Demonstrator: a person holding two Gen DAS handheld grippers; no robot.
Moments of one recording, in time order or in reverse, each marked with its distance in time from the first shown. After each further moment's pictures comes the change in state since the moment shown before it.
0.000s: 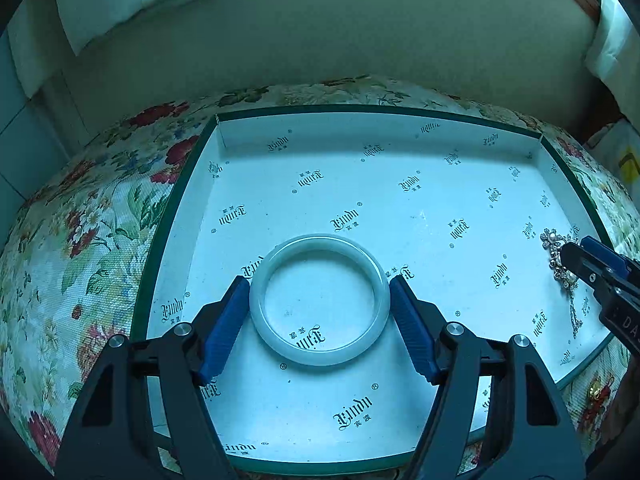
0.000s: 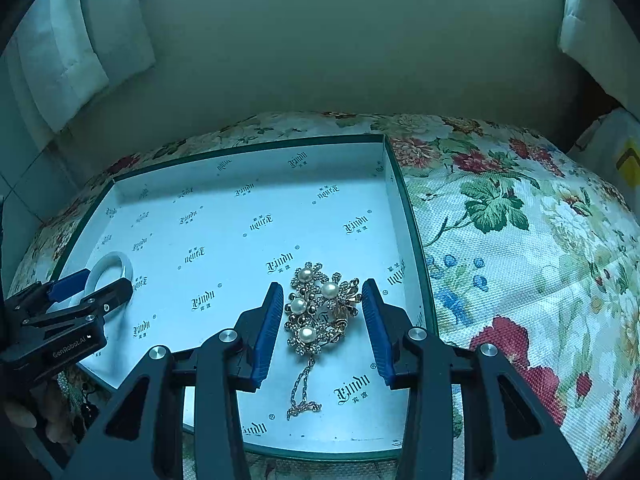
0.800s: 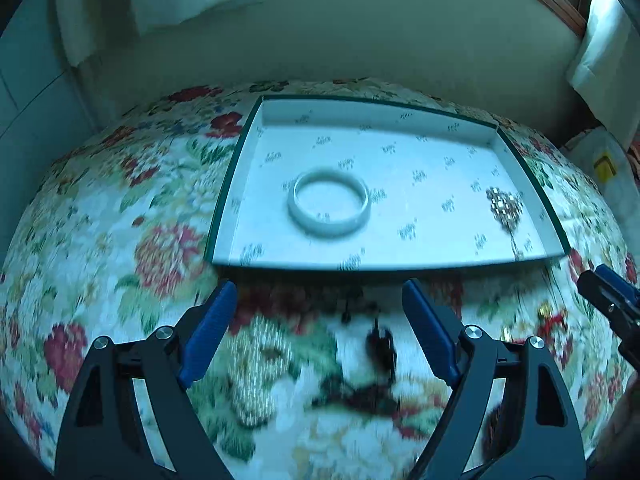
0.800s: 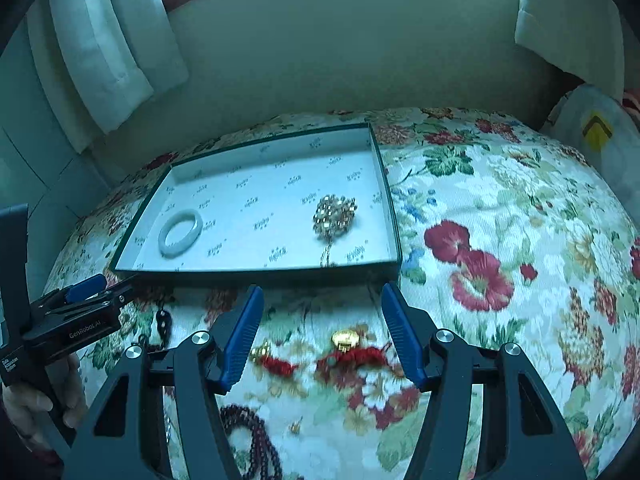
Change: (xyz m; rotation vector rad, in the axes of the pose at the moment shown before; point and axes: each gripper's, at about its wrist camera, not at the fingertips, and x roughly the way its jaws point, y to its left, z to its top) left arm -0.094 0.012 -0.059 -0.064 0.019 -0.029; right arm -0.110 -0.003 -0.058 0.057 0.015 0.055
